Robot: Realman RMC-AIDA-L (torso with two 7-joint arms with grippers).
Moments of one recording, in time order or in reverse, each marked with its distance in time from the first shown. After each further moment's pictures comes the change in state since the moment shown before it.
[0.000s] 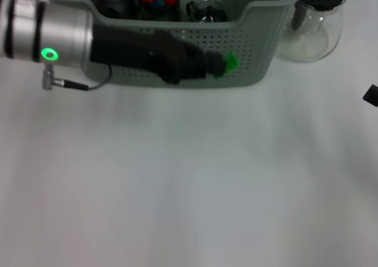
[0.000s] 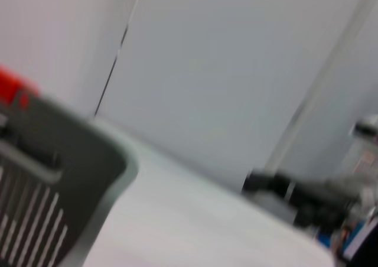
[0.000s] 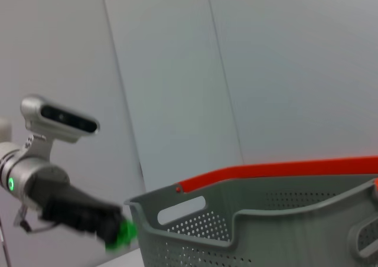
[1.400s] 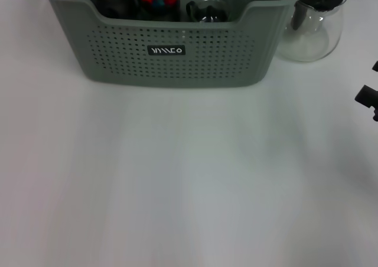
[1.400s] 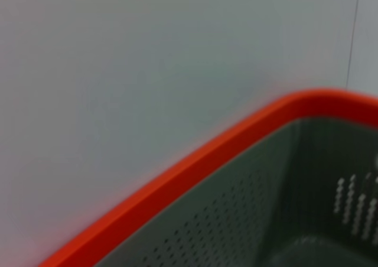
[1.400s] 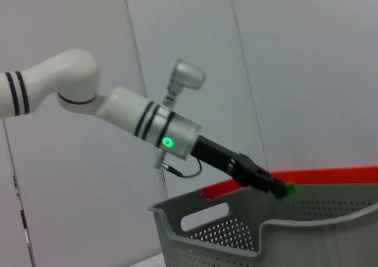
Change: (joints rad) left arm -0.446 0.101 0.139 -0.295 0.590 -0.855 -0.323; right arm 0.017 0.006 -0.015 0.000 -0.001 -0.032 0.000
